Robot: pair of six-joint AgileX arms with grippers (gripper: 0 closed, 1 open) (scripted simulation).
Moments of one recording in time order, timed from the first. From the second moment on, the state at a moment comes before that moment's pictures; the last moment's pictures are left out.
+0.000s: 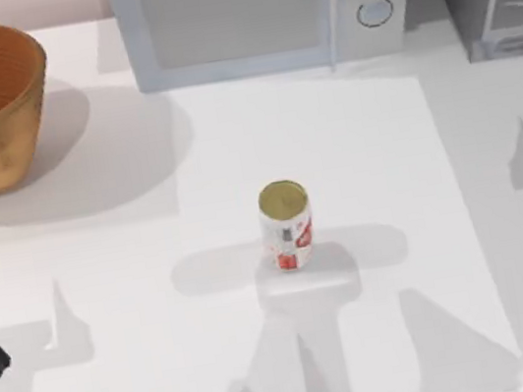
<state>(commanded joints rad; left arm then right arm) 0.00 0.00 0.00 0.00 0.00 0.00 -0.08 0.69 0.37 0.43 -0.07 0.01</state>
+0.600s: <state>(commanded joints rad) 0.00 0.00 0.00 0.00 0.00 0.00 -0.18 1.82 0.83 0.96 -0.16 0.02</state>
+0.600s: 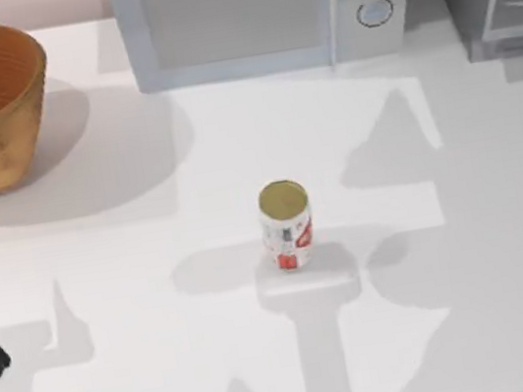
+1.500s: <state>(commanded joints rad) 0.00 0.00 0.00 0.00 0.00 0.00 -0.21 2.12 1.03 1.09 -0.17 0.02</state>
